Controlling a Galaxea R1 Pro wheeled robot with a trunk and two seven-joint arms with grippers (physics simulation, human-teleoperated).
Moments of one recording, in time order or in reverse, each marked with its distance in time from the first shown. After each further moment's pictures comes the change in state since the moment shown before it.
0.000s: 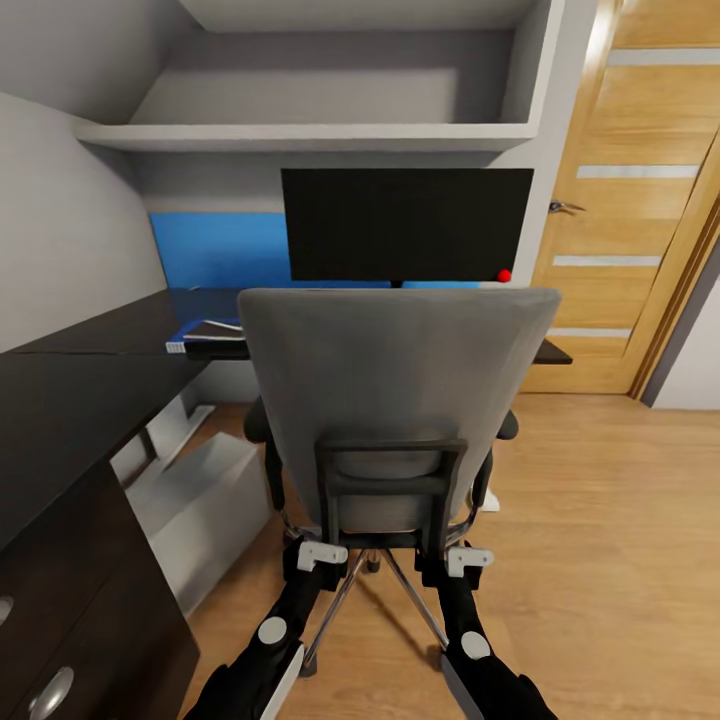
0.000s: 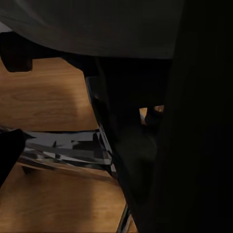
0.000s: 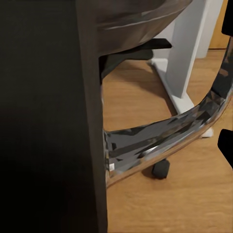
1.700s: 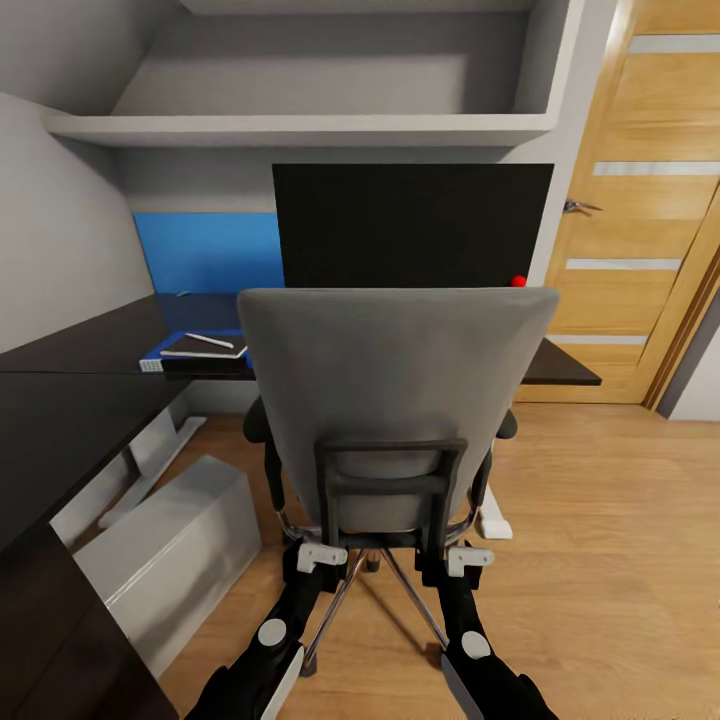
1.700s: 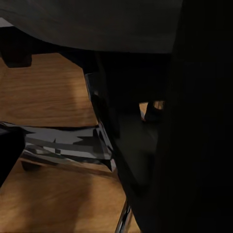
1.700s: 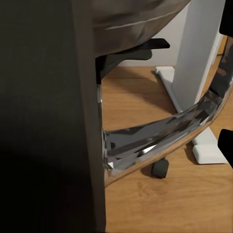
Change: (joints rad) left arm 0.000 0.000 0.001 0.008 0.003 -0.004 0.001; right arm 0.000 -0.001 0.000 -0.001 0.000 0.000 0.001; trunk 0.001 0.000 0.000
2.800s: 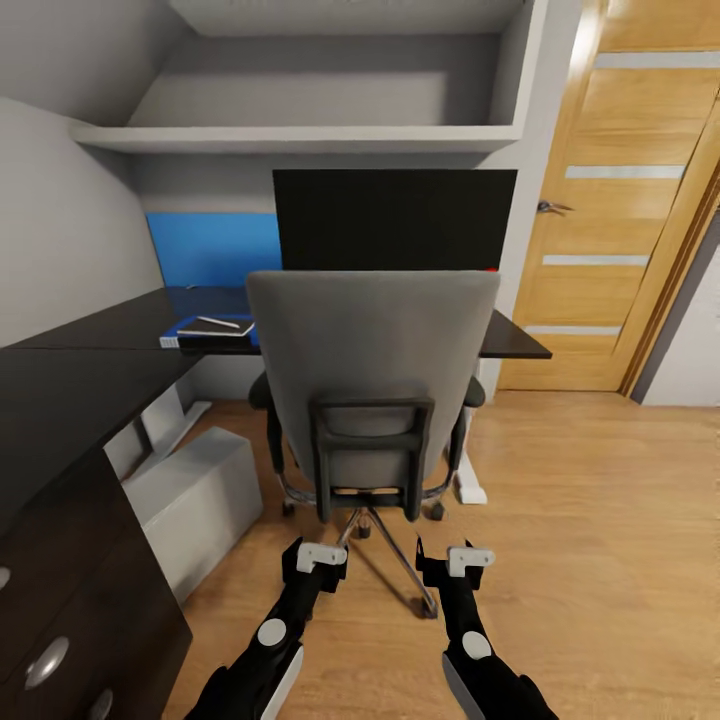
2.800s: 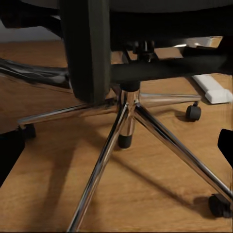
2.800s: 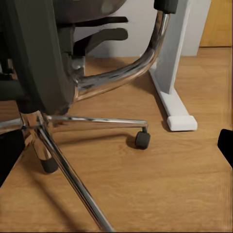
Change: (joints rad) left arm 0.000 0.000 0.002 0.000 0.001 0.000 0.003; right arm 0.000 -0.001 -0.003 0.001 -0.004 -0.002 -0.002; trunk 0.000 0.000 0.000
